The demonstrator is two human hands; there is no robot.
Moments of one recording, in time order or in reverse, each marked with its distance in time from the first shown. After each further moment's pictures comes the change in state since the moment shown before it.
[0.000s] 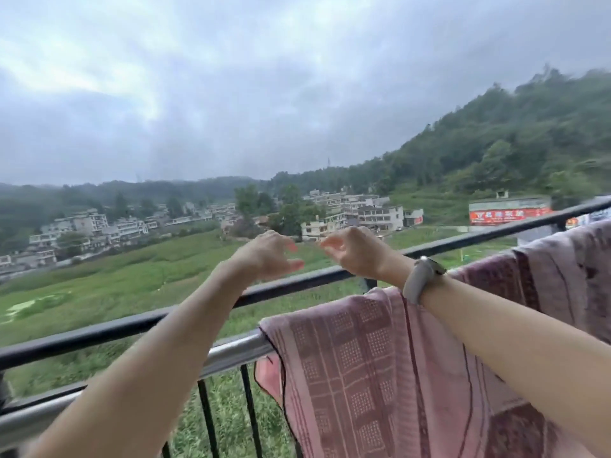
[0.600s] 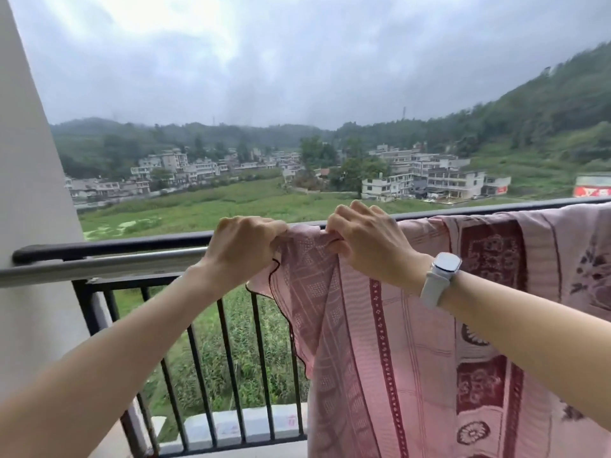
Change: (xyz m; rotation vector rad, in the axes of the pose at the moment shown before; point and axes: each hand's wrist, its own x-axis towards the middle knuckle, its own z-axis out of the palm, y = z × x) left_hand -0.077 0.090 0.059 0.287 0.628 0.193; right_hand -0.097 0.065 -0.021 -0.302 0.199 -0.440
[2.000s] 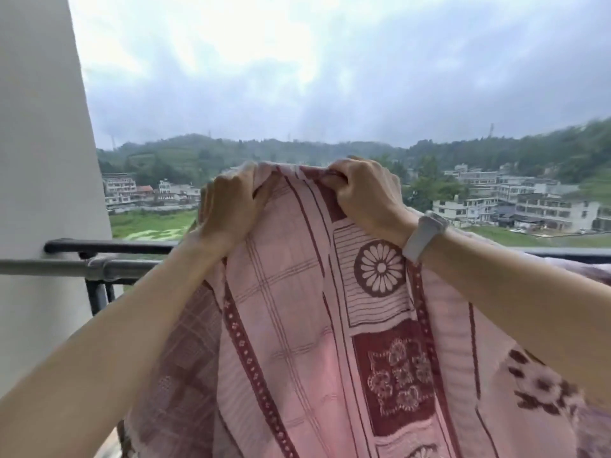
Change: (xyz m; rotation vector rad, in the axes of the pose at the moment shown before) left_hand 0.197 0.169 0.080 0.176 0.272 -0.435; right_hand -0.006 0.262 -0.040 0.404 0.251 0.079
